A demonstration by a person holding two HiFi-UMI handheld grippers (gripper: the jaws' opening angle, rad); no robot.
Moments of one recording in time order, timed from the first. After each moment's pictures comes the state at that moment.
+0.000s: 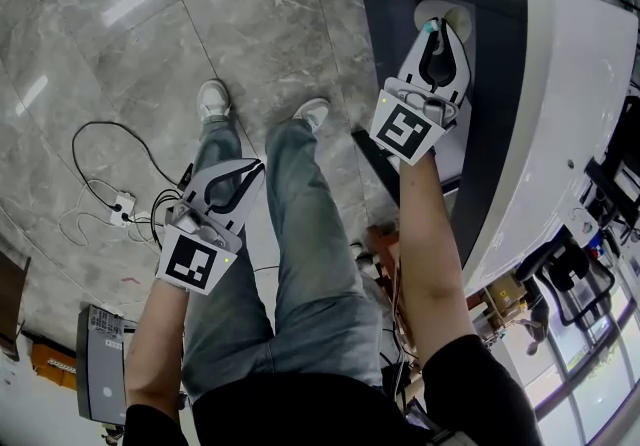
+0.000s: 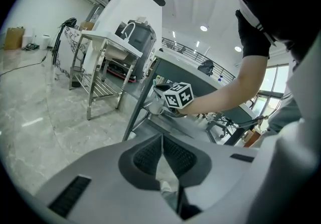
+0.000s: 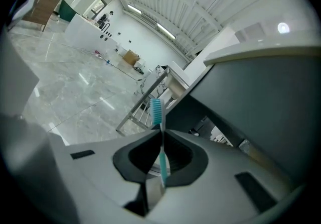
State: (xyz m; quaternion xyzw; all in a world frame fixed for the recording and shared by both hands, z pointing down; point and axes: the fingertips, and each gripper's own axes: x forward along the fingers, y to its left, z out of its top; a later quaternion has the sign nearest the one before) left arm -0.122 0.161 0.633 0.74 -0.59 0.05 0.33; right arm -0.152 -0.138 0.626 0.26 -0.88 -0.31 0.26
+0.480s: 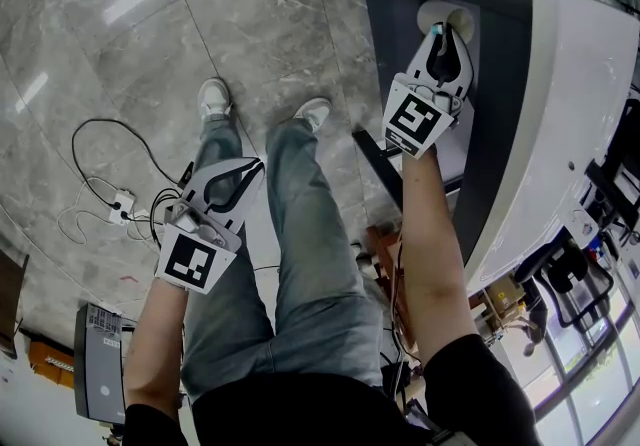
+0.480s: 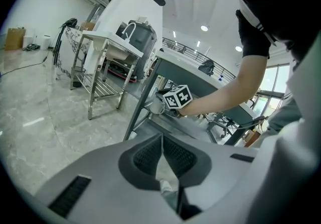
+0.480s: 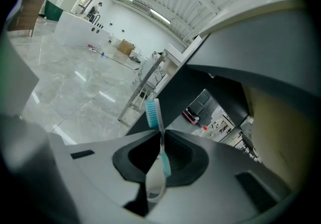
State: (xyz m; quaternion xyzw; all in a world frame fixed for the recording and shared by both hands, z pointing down) left arm -0.124 0.165 0.635 0.73 -0.59 0.05 0.33; right arm -0.126 -0.164 0.662 0.29 -0.87 -0.25 0.31
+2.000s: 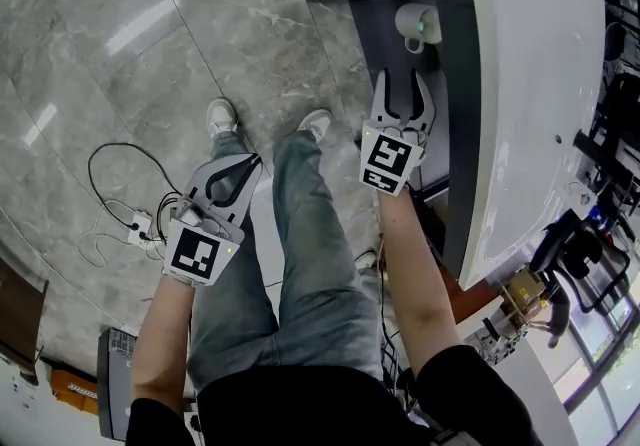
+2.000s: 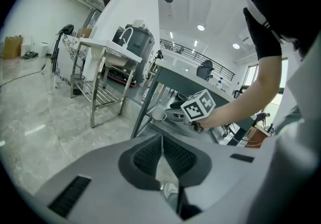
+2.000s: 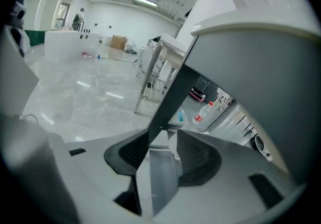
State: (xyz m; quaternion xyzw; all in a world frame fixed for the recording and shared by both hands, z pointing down) left arm -0.154 0.160 0.607 0.73 -0.61 0.06 0.30; right arm -0.077 -0.091 0.662 0.30 -0.86 -0.11 0.39
